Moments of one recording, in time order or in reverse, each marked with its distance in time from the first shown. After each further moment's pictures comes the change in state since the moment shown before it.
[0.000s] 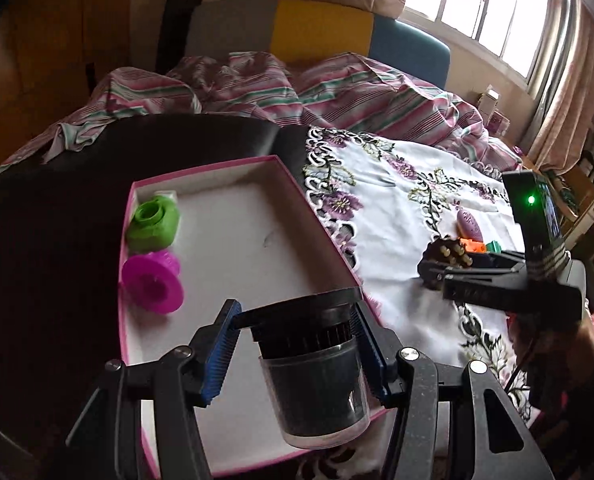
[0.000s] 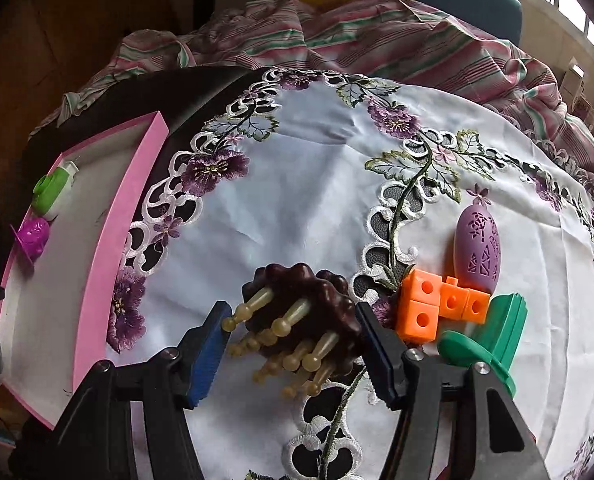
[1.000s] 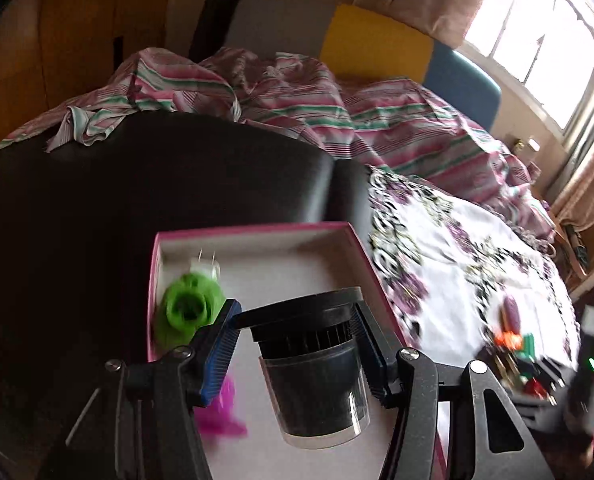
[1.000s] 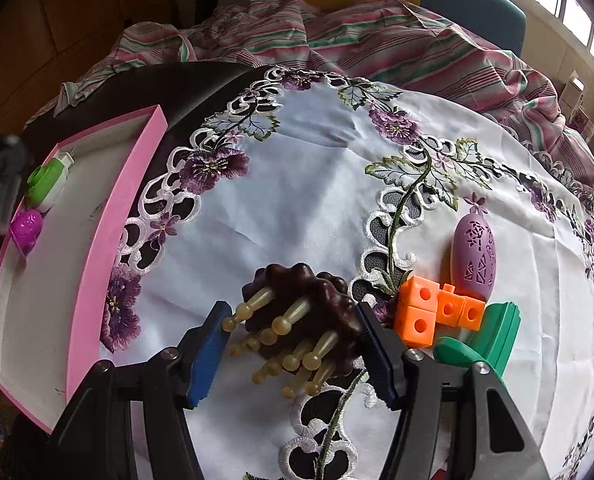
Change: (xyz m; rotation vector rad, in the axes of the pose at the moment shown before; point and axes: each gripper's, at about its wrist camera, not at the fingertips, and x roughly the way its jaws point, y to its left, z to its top) left arm 0.068 0.076 0.089 -0.160 0.000 0.013; right arm 0.001 0.006 0.001 -0.033 0.005 -0.037
